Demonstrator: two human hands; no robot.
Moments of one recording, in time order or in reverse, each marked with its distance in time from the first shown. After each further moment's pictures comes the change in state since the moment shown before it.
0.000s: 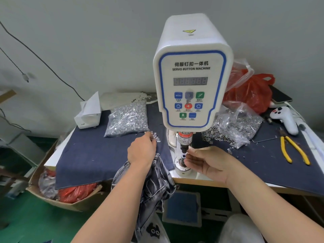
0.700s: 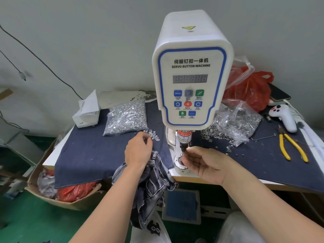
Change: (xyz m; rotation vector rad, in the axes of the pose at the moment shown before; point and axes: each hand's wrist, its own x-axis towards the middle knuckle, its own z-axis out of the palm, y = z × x) left_hand -0.005 -0.015 0.001 -0.307 0.057 -0.053; right_hand -0.005 0.007 0.008 0.171 0.027 0.095
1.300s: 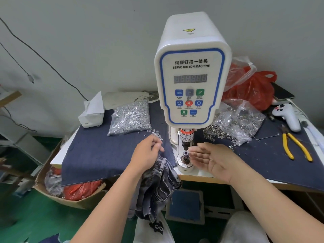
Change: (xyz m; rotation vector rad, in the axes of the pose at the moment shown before) left_hand -0.022 0.010 -0.024 -0.190 -0.326 0.130; right_hand 0.003 -0.008 -0.016 -0.162 0.042 -0.097
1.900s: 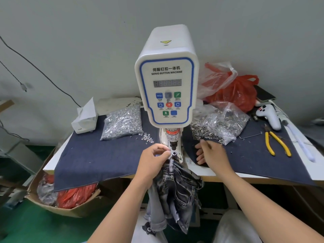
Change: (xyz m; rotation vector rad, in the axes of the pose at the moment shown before) left_hand -0.040 0.038 0.040 -0.475 0.014 -0.055; right_hand 0.027 0.017 -0.050 -0.630 0.367 -0.588
